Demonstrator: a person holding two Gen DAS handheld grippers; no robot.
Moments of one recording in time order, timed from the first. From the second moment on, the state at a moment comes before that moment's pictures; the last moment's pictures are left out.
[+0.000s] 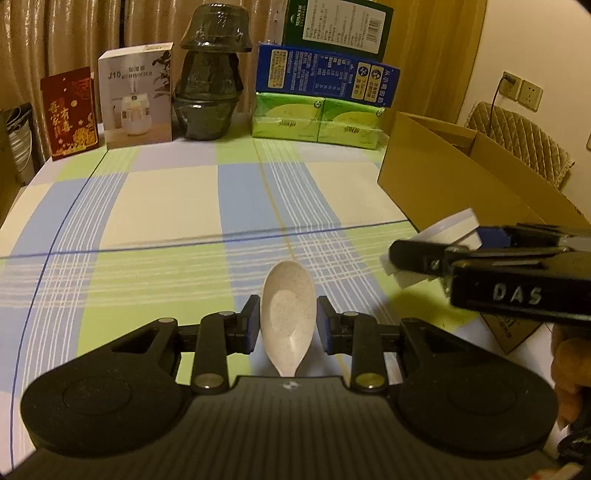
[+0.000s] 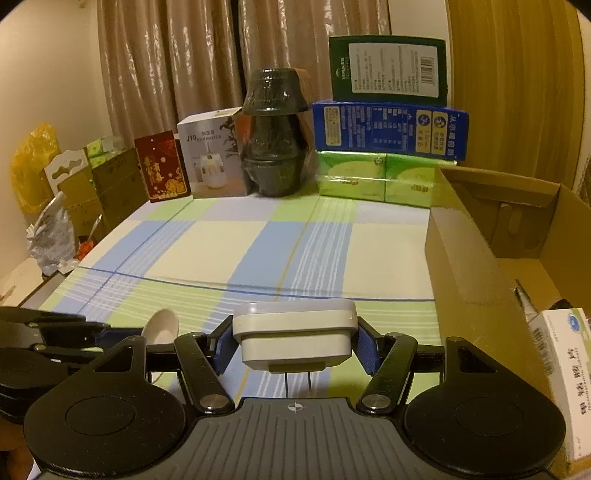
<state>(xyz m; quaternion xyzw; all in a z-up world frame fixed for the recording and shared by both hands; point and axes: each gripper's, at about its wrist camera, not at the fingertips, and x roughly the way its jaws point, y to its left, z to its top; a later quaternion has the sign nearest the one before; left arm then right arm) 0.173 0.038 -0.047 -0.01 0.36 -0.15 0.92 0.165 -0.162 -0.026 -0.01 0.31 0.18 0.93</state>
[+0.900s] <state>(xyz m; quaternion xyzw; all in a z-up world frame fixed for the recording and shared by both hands) 0.043 -0.045 0.046 -0.08 0.32 -0.19 0.92 0.032 -0.292 0.072 0.00 0.26 0.07 0.96</state>
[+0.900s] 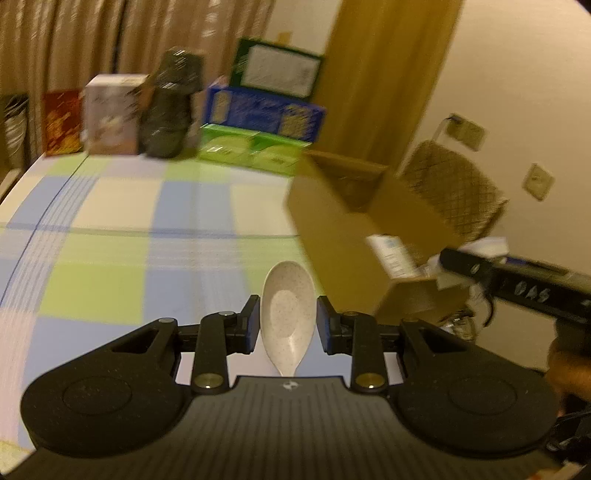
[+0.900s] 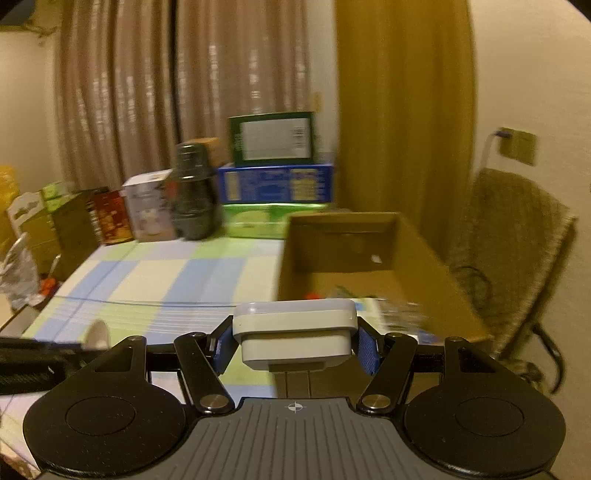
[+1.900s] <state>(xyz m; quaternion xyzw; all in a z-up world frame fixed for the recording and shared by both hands) 0.076 -0.178 0.092 -0.05 0.32 -0.27 0.91 0.043 -0.390 0.096 0.04 0.26 0.01 0.97</state>
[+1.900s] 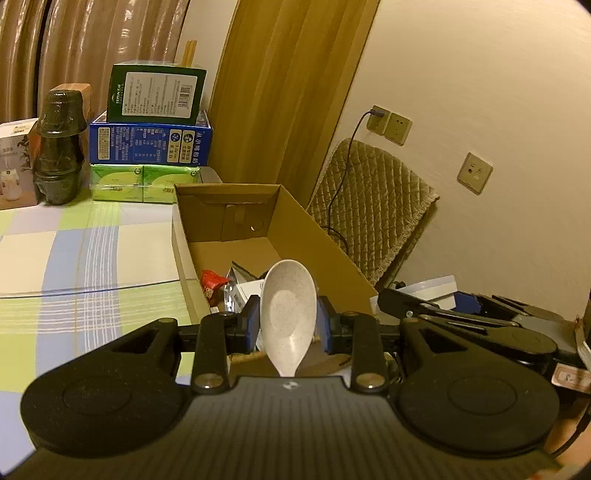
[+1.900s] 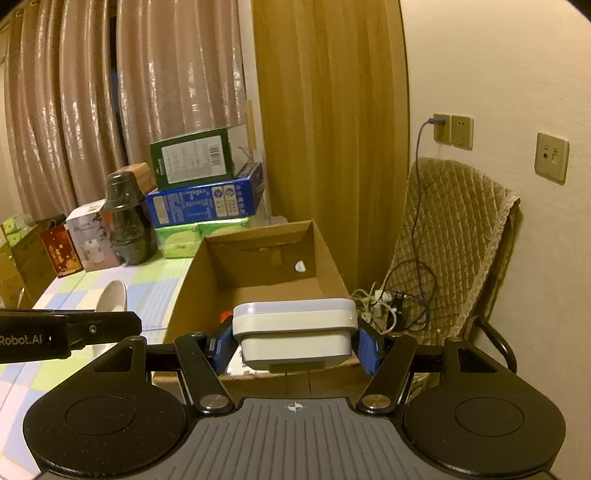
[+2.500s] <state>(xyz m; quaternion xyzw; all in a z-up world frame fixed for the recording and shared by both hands) 0.171 -0.202 0.086 -0.09 0.34 -0.24 0.91 0.117 -0.394 0.096 0.02 0.26 0.02 0.96</state>
